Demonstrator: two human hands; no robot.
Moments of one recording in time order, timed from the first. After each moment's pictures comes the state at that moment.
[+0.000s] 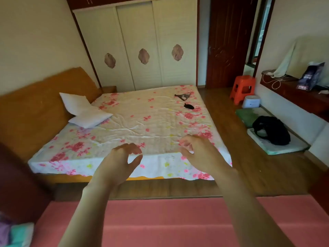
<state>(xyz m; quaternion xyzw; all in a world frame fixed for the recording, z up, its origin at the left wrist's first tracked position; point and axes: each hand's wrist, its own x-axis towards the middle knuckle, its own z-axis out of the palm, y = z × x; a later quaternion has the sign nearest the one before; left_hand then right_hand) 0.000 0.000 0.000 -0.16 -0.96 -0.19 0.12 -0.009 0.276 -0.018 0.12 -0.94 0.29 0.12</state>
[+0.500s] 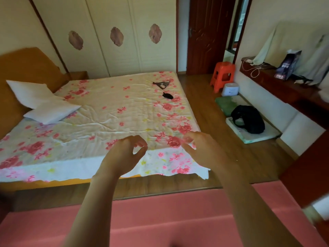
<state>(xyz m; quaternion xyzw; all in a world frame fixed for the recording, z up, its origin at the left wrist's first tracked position) -0.145 0.132 -0.051 -0.20 -0.94 -0.26 0.05 -0.107 0.400 -0.062 0.05 -0.96 0.27 0.08</state>
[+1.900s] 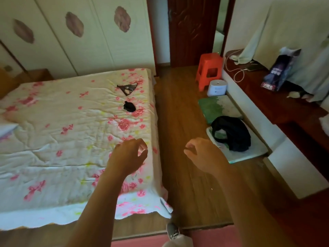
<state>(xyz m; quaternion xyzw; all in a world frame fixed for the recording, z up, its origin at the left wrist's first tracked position) -0.522 0.655 -0.075 -0.17 -0.97 -0.16 -0.03 -0.474 0.907 -0.101 -0.01 -0.96 0.27 -0.01</state>
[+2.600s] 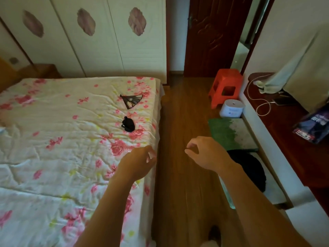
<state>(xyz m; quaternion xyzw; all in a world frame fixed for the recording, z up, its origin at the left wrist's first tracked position) -0.802 0.759 -0.088 -0.10 -0.97 -0.22 -0.10 -0.799 1.005 -0.076 0.06 -0.98 0.20 -0.05</state>
